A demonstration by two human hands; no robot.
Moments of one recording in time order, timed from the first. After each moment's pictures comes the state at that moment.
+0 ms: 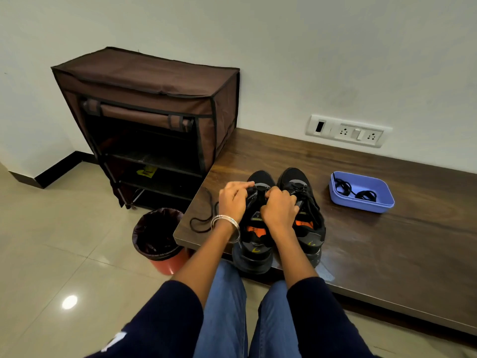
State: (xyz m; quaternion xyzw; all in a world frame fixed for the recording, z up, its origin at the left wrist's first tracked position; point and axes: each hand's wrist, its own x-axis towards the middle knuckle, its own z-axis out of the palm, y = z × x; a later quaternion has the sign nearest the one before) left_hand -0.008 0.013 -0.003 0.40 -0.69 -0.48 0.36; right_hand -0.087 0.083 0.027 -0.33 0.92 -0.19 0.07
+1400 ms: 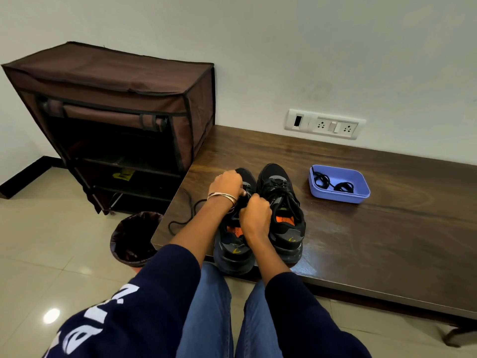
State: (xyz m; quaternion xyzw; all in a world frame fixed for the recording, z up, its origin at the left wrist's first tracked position) left_hand -0.061 -0.017 0.024 0.38 -0.92 -0.11 0.04; right_hand -0.083 0.086 0.002 -0.30 0.91 -0.27 0.08
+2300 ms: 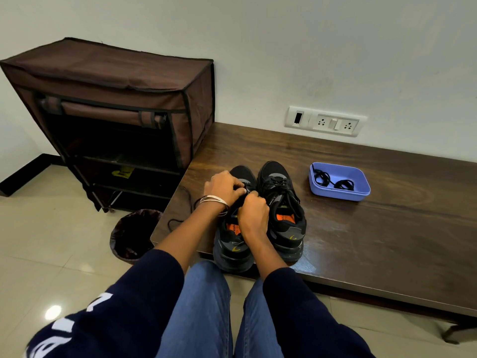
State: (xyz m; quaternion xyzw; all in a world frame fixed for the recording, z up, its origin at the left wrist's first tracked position) left_hand -0.043 -0.022 0.008 0.37 -0.90 -0.20 0.12; right_hand -0.081 0.083 -0.001 -0.33 0.91 -0.23 0.08
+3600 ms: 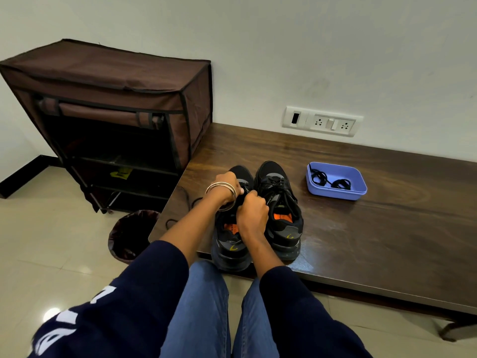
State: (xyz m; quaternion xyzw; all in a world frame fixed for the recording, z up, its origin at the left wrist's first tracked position) left_hand -0.065 -0.017 0.029 0.45 -0.83 -0.32 0.01; right_hand -0.079 0.088 0.001 -0.30 0.92 -0.25 0.07
